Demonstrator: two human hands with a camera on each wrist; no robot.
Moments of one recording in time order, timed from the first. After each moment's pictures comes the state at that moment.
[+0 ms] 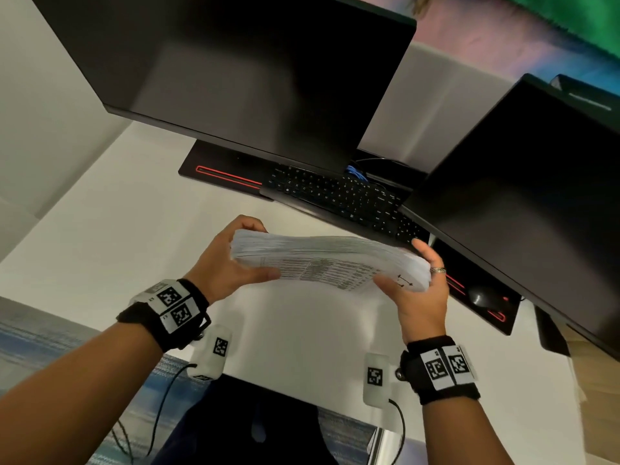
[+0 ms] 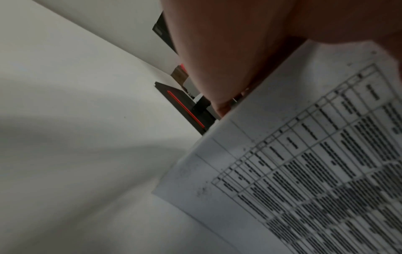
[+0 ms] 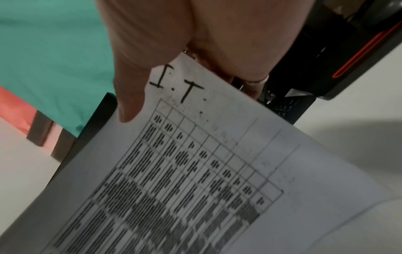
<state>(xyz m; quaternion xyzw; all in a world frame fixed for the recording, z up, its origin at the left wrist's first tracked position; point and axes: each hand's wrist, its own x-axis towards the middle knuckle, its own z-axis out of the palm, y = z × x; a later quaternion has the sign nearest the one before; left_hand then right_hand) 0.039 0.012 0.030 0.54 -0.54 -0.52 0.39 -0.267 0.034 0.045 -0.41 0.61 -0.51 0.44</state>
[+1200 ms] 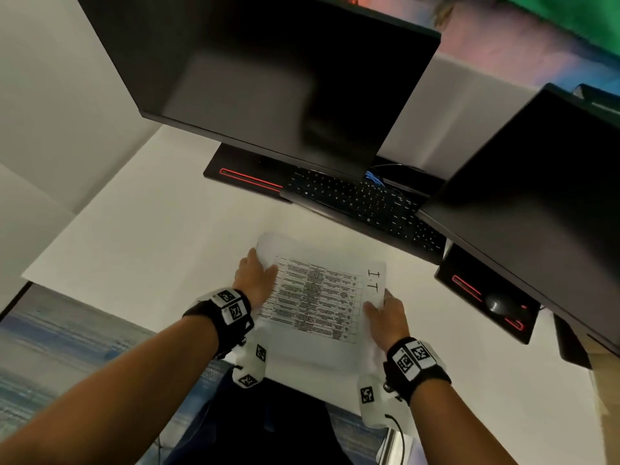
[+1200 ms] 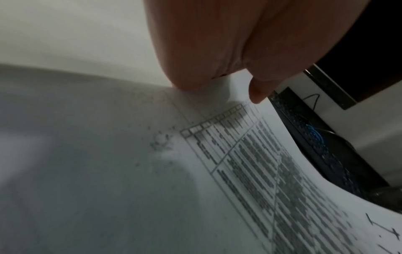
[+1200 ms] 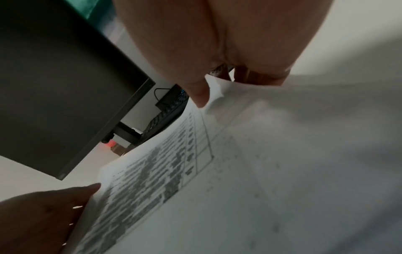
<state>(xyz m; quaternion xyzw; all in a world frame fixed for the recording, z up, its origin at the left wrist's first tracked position) 0.036 0.010 -0.070 0.76 -0.43 -0.45 0.20 -0.254 0.034 -0.067 -0.45 0.75 -0.18 0.46</state>
